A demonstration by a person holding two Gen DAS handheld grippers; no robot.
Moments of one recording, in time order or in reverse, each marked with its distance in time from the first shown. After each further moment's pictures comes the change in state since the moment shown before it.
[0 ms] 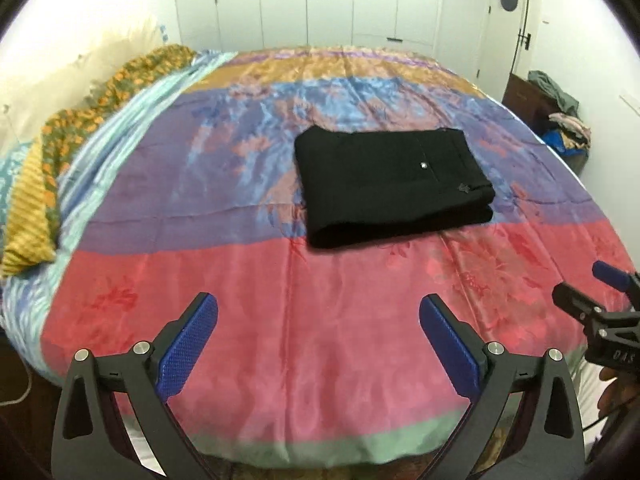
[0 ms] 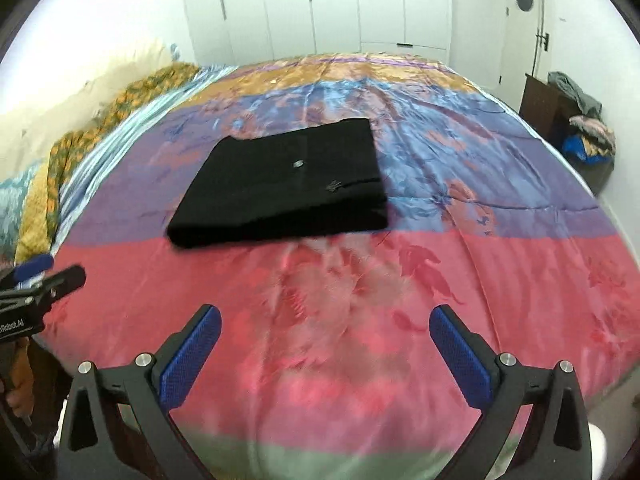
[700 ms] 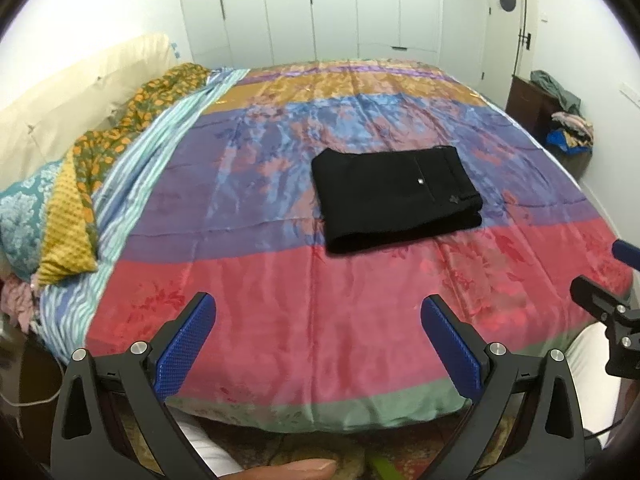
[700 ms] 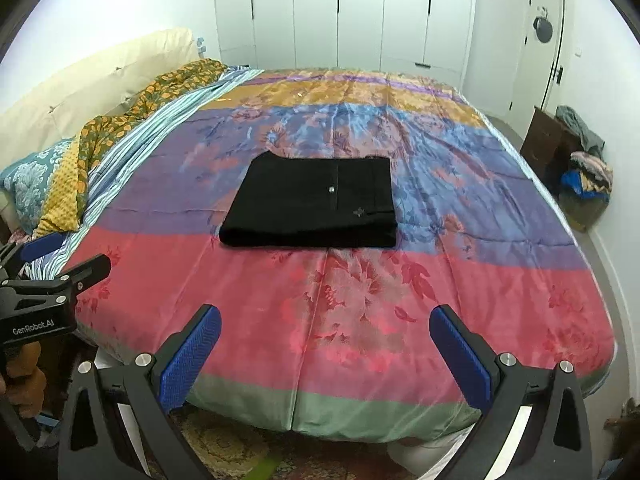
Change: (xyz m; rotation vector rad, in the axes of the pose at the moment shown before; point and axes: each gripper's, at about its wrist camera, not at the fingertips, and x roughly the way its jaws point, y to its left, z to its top) left arm -0.066 0.000 0.010 0.026 -0.026 0.064; right arm -0.095 0.038 0.014 -0.089 -0.044 -0.004
